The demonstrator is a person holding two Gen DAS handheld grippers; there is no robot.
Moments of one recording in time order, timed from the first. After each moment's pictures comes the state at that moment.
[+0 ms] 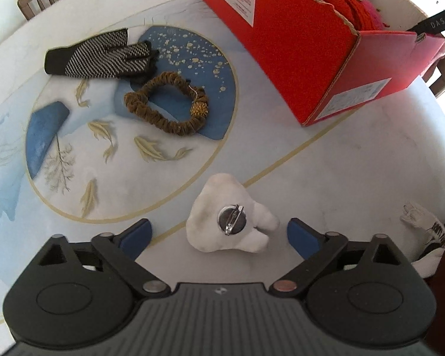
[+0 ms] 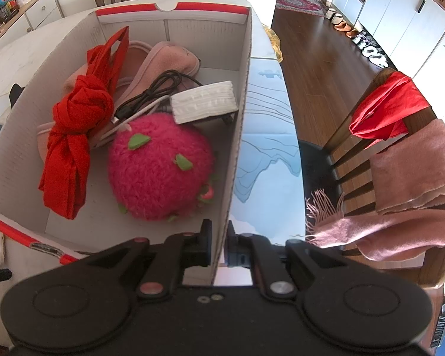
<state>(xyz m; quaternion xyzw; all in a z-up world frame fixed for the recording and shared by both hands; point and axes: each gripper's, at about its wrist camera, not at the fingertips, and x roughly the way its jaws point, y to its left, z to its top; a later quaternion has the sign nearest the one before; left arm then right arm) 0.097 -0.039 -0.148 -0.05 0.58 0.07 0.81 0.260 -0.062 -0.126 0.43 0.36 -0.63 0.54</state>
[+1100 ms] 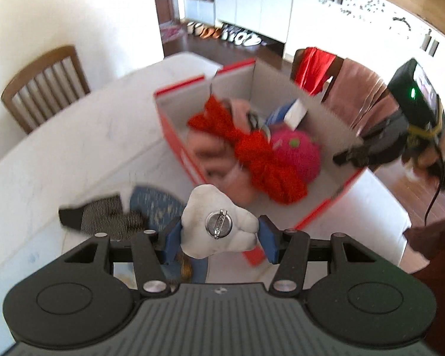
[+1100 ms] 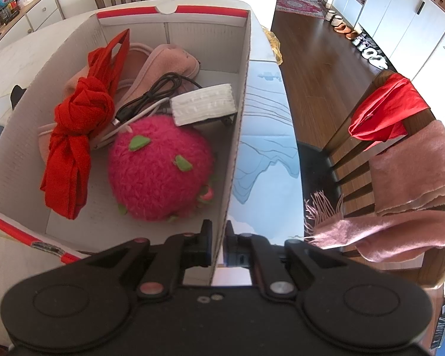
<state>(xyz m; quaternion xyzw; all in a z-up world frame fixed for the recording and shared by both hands) 0.172 -0.054 0.001 0.01 0.48 0.00 0.88 0.261 -0.063 -0.123 0.42 0.38 -0.61 0.56</state>
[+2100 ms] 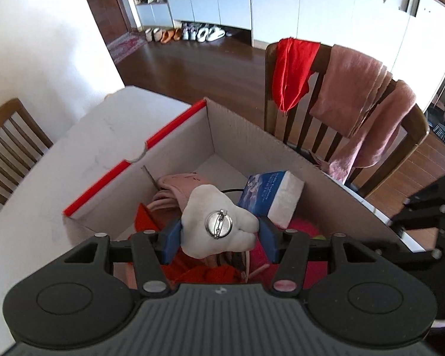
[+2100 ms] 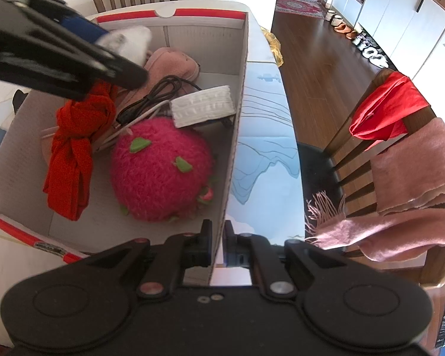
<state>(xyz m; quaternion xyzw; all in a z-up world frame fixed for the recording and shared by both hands) 0.349 -0.119 -0.051 0.09 0.50 -0.06 0.86 0.262 -0.063 -0.121 0.41 0.38 -0.60 0.57</state>
